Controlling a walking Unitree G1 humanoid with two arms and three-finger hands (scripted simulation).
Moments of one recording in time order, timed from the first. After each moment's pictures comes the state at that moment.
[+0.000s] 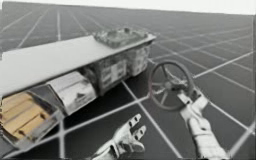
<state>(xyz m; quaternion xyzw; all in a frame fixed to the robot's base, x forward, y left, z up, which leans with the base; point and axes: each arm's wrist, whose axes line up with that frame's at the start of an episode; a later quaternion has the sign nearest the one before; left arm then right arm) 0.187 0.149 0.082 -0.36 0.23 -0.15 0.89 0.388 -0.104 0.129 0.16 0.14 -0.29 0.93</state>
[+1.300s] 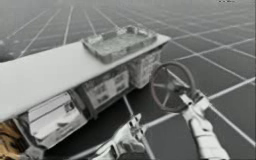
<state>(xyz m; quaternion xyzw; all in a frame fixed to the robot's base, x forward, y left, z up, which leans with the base) 0.191 0.141 0.091 -0.34 0.23 -0.17 0.90 0.383 -0.126 0.123 0.18 0.14 -0.31 0.92</state>
